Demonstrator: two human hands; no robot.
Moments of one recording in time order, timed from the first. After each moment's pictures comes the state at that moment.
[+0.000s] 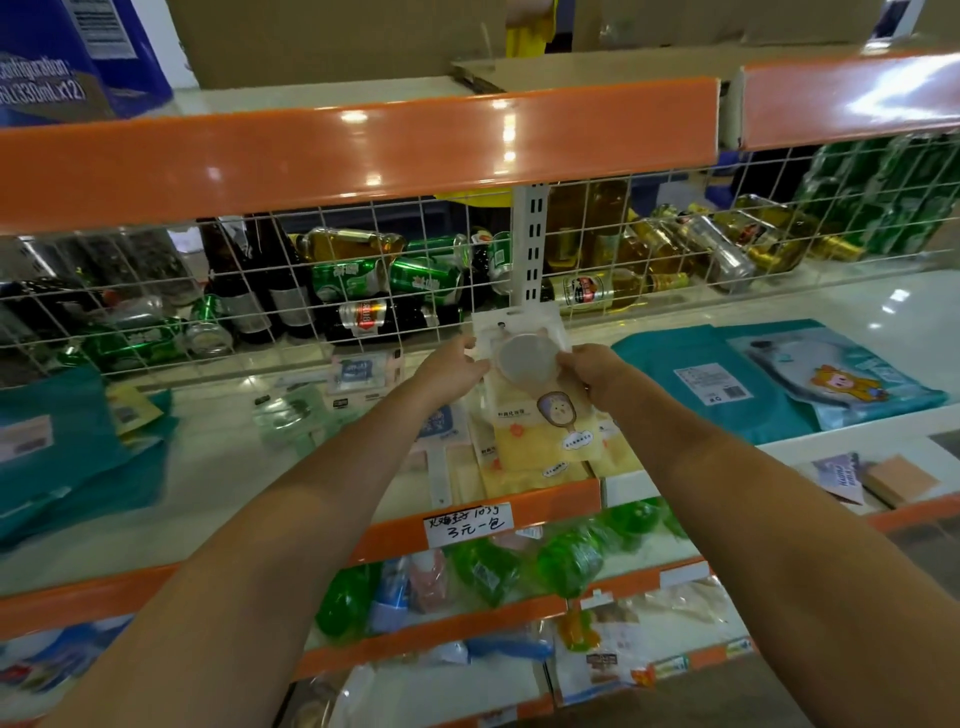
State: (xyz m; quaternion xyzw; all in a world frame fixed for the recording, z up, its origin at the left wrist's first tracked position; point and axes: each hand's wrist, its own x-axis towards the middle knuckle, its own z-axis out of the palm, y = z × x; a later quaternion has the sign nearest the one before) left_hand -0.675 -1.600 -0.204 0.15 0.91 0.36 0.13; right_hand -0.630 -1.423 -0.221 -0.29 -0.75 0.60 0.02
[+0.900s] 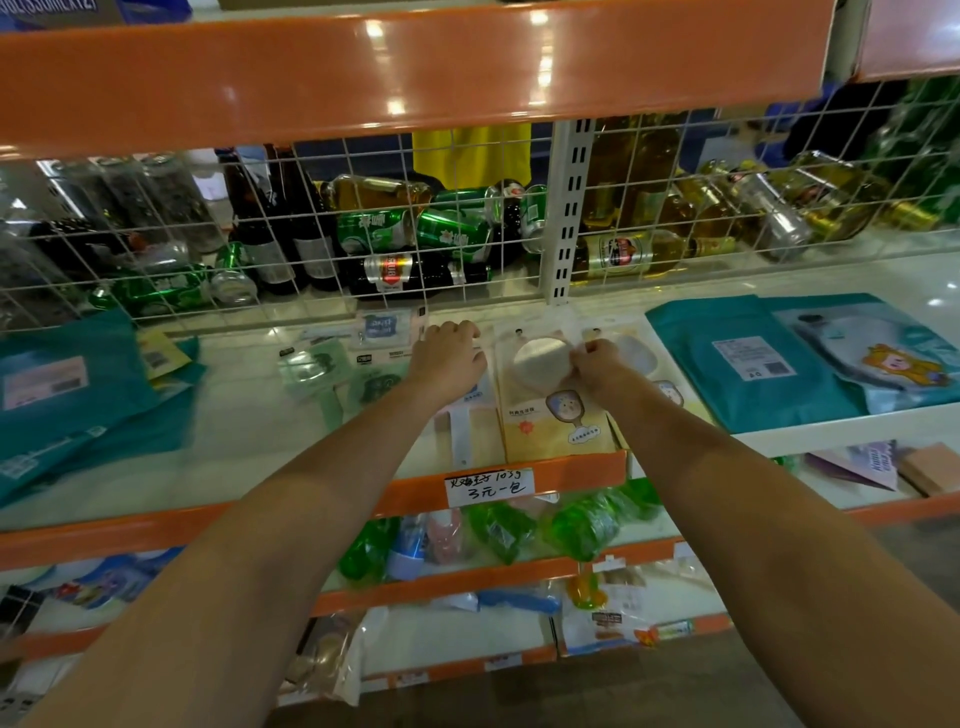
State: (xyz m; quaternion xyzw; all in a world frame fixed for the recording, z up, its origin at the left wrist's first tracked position) left_hand -0.669 -1.635 -0.237 0.21 0.97 0.12 -0.01; right_hand -0.636 -1.447 -0.263 -0.33 -0.76 0.55 0.01
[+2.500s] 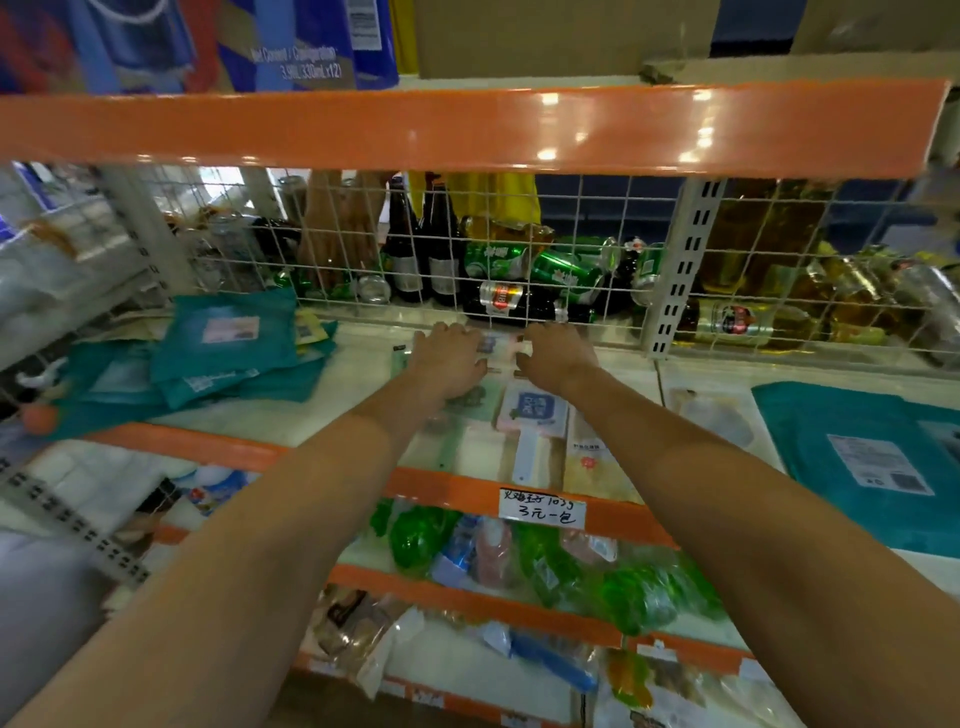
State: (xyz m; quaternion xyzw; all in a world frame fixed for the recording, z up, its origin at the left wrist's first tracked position) left_hand -0.646 -1.707 -0.187 0.06 1.00 -0.03 -0.01; right_hand -0.658 -1.558 -0.192 0.09 -0.99 0.10 0.02
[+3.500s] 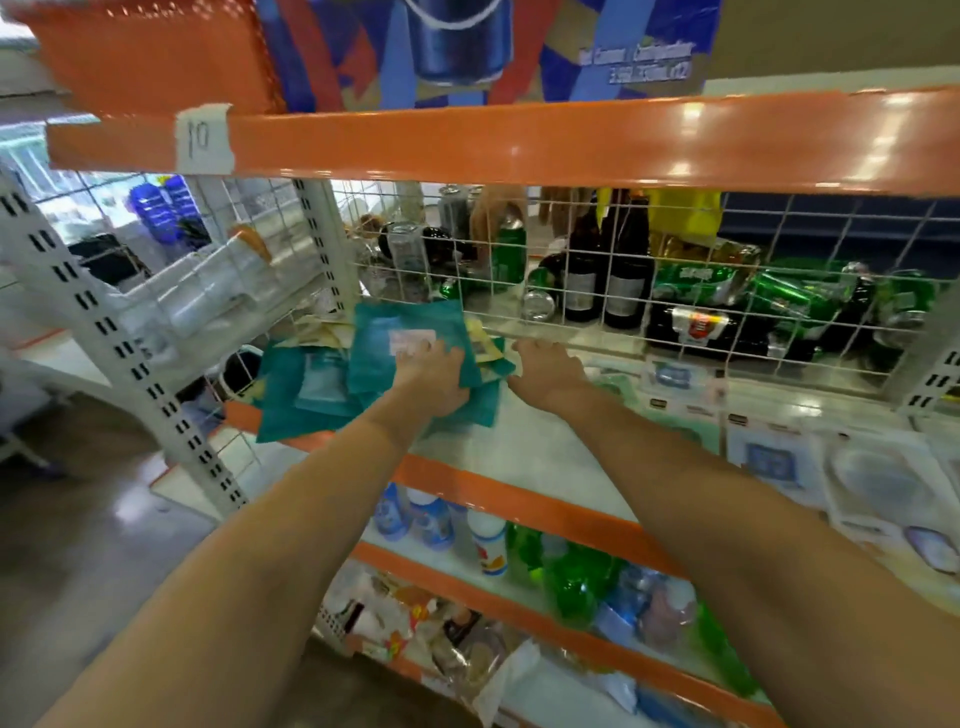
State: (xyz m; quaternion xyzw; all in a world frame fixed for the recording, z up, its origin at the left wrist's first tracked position) left_hand -0.655 -1.972 -0.193 -0.05 0.99 -0.09 0.04; right_hand -0.691 -1.820 -0.202 0.18 -0.97 0.15 -0.03
